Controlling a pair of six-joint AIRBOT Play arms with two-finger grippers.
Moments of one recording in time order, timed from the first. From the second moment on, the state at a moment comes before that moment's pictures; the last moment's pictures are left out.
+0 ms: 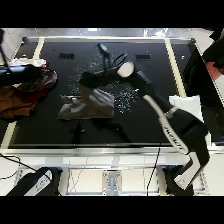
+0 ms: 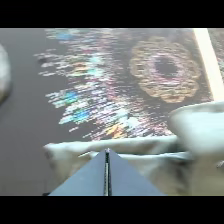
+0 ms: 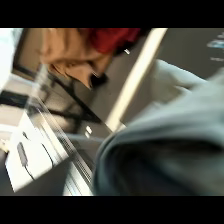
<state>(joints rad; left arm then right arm) 0.19 -0.99 1.28 1.15 -1.03 -1.29 0.63 -1.83 1.85 -0.66 0.80 1.48</state>
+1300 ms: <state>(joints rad) 0.28 -0.95 1.27 1.19 -1.11 -1.29 0.30 -2.05 1.67 -0.67 1.21 1.52</state>
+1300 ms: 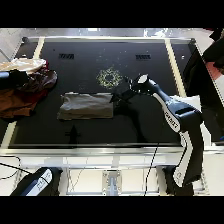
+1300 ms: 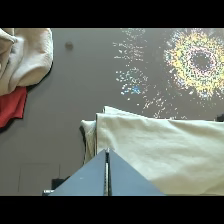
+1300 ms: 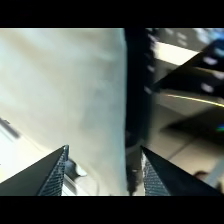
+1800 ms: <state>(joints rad) 0.28 -0.95 1.27 1.19 -1.12 -1.29 0.34 -2.05 1.86 -0.51 1.28 1.42</state>
